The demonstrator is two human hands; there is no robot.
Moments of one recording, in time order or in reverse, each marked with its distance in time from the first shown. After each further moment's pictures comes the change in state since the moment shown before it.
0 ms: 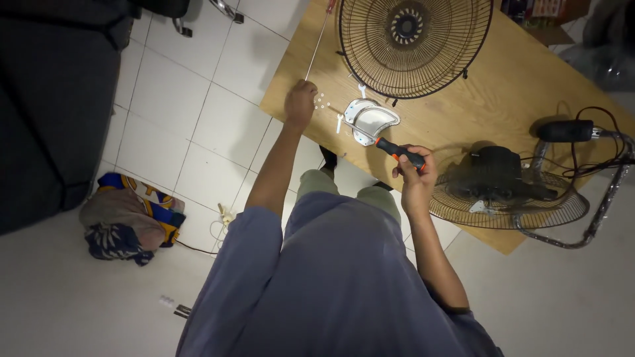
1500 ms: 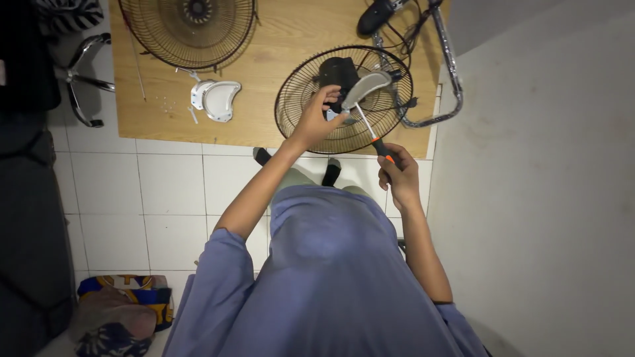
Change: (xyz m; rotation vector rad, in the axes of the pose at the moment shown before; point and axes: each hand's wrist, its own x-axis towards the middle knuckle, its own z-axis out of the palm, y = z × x) left_hand -0.183 0.444 0.117 -0.599 -0.573 0.351; right_hand -0.192 -0.051 -0.335 0.079 0.261 0.076
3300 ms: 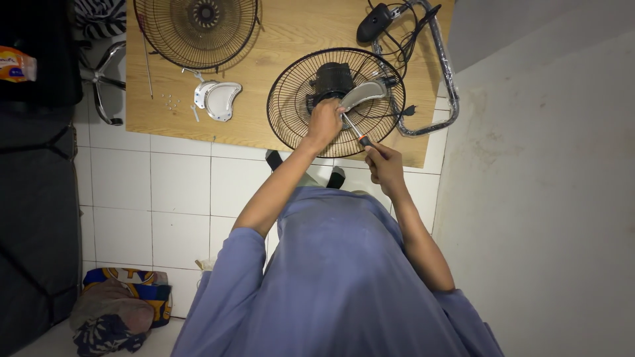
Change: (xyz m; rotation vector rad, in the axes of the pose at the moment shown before) left_hand 0.018 -0.035 0.074 0.344 0.216 0.012; right_hand 0.057 0.027 -0.031 -0.075 -0.104 0.175
